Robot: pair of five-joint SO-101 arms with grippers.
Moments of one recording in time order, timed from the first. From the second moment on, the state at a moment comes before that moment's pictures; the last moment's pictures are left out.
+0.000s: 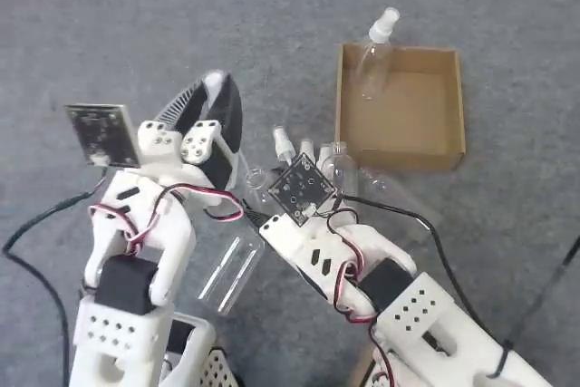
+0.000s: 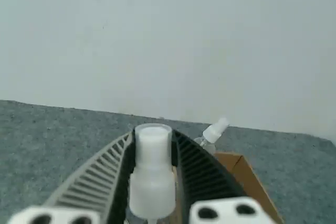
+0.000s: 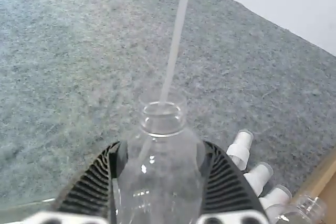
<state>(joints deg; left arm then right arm) 8.5 -67.6 51.9 37.8 22.0 -46.9 -56.4 68.6 23.7 4.8</state>
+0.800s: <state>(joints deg) 14.9 -71.7 53.8 53.6 12.9 -45.5 -56.4 71.3 15.3 -3.2</state>
